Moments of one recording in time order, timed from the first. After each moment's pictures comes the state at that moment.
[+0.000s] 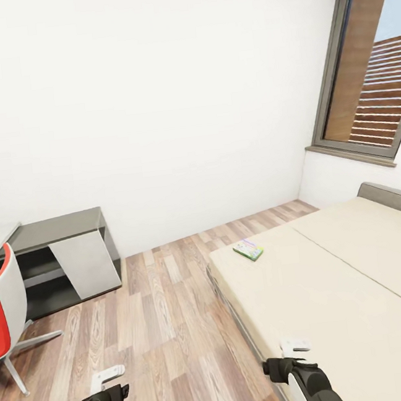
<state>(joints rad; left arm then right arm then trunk) -0.23 0.04 0.26 -0.92 0.00 0.45 -0.03 -0.22 0.15 -0.03 -1.08 -0.02 0.63 -0.14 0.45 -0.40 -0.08</state>
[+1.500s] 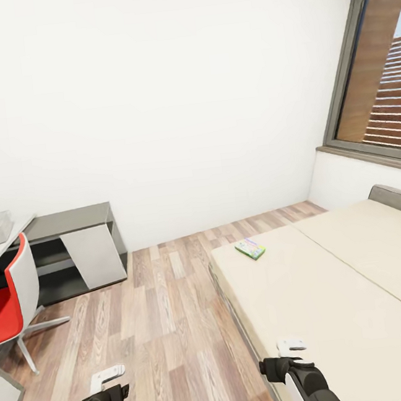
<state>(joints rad) -0.23 0.04 0.26 -0.92 0.00 0.45 -0.03 -0.22 0.15 0.00 -1.08 -0.02 0.63 -0.14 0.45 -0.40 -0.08</state>
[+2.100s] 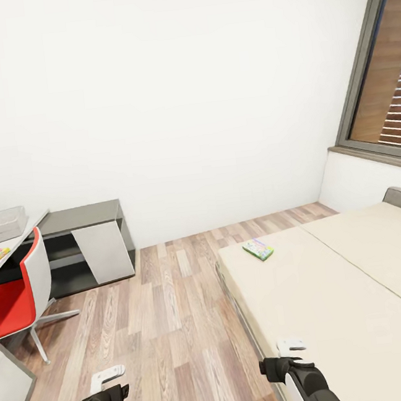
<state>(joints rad) -0.23 0.04 0.26 -0.92 0.00 0.45 -0.03 -0.22 0.15 0.00 -1.08 -0.02 0.63 -0.14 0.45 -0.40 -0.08</state>
